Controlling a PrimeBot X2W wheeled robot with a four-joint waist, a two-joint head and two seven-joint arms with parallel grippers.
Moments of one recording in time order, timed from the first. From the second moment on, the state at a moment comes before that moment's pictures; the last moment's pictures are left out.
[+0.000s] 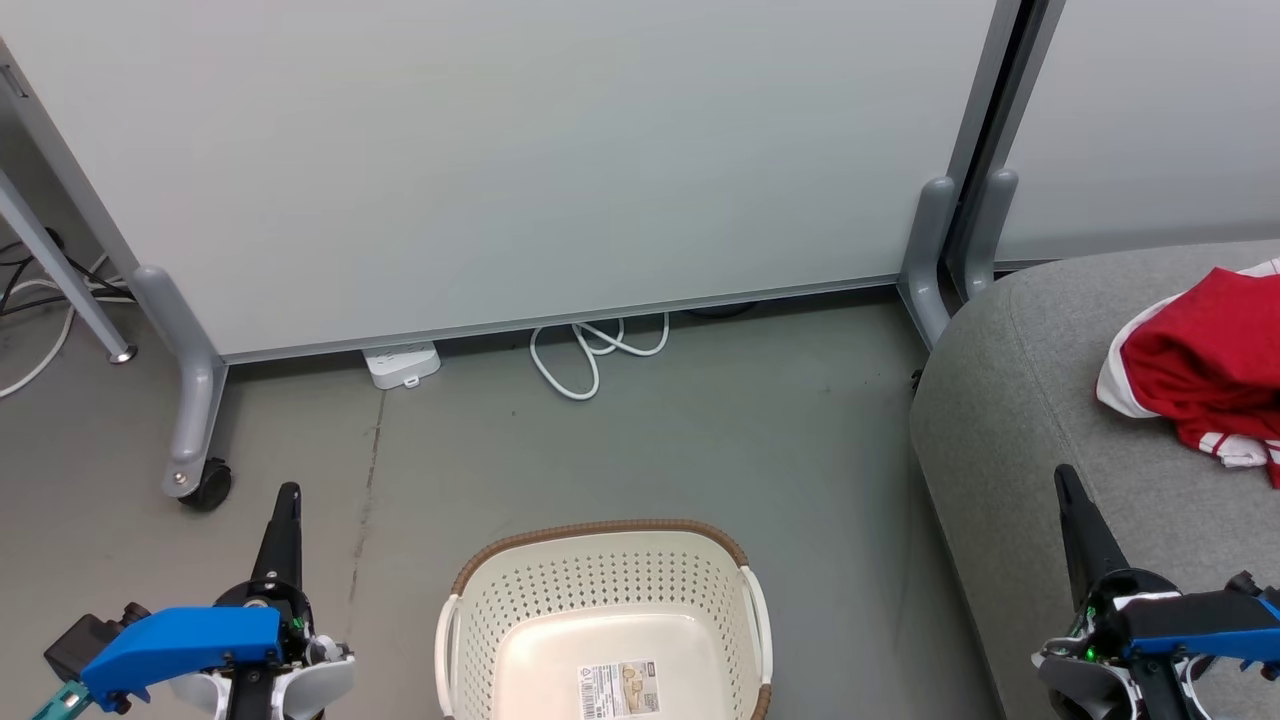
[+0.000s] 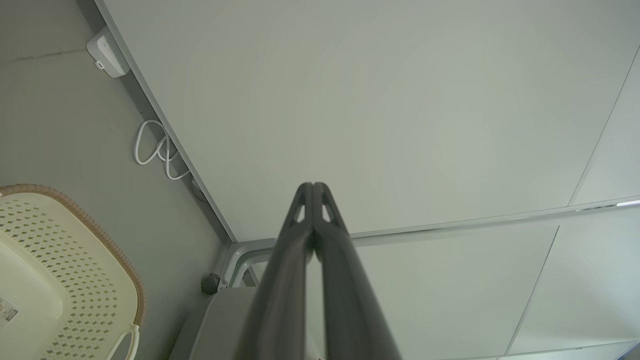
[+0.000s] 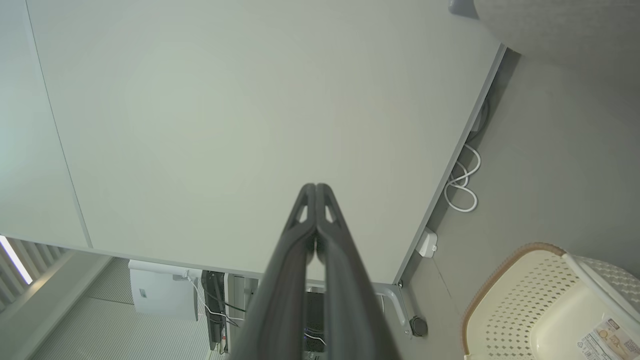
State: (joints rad) left arm -0.09 0.05 0.09 0.25 -1.44 -0.12 0.07; right arm -0.09 -0.05 -0.11 0.25 1.43 0.13 0.07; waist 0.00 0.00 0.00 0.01
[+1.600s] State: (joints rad) left arm -0.10 0.05 0.11 0.25 -1.61 -0.13 0.11; right arm -0.10 -0.05 -0.11 0.25 1.61 0.13 0.11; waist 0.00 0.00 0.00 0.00
